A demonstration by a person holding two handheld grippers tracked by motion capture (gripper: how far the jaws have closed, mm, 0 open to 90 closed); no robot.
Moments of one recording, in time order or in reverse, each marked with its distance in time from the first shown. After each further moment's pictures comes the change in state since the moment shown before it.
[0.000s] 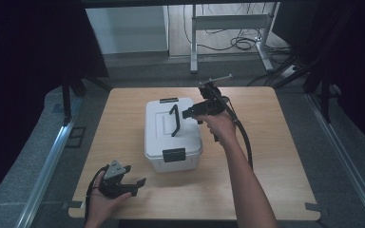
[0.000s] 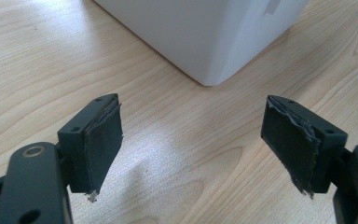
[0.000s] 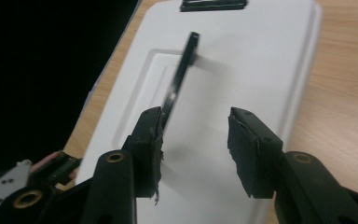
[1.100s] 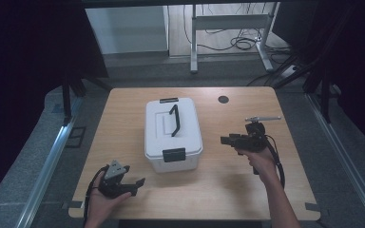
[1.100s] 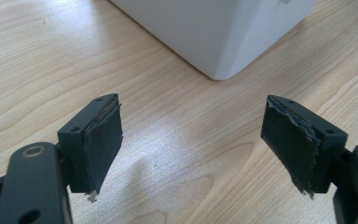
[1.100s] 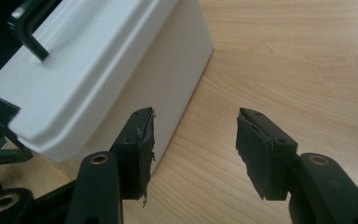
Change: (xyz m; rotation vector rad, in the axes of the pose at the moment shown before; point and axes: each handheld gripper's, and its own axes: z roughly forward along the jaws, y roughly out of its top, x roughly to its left) left arm 0.001 -0.001 0.001 0.024 0.030 0.004; right arm -0.112 -0.120 -0.035 -0.212 0.001 -0.083
